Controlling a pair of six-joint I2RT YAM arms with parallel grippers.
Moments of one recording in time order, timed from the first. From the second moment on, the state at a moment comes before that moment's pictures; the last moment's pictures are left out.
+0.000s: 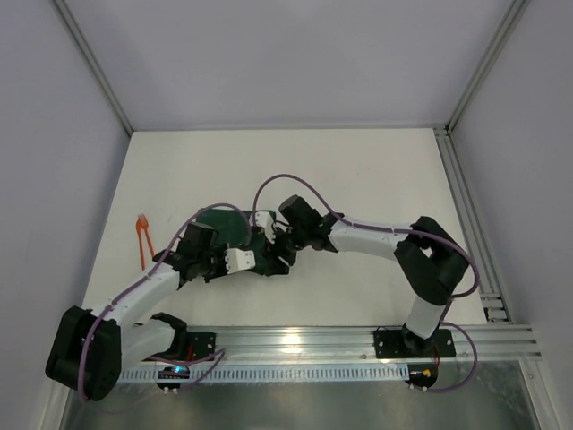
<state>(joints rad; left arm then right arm) -0.38 1.07 0.46 -0.40 0.34 0.99 0.86 1.79 1.09 -0.17 -0.61 -0.25</state>
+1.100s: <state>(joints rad) -0.38 1.26 0.76 -0.71 0.38 0.86 0.93 1.35 0.51 0.45 -0.27 -0.40</state>
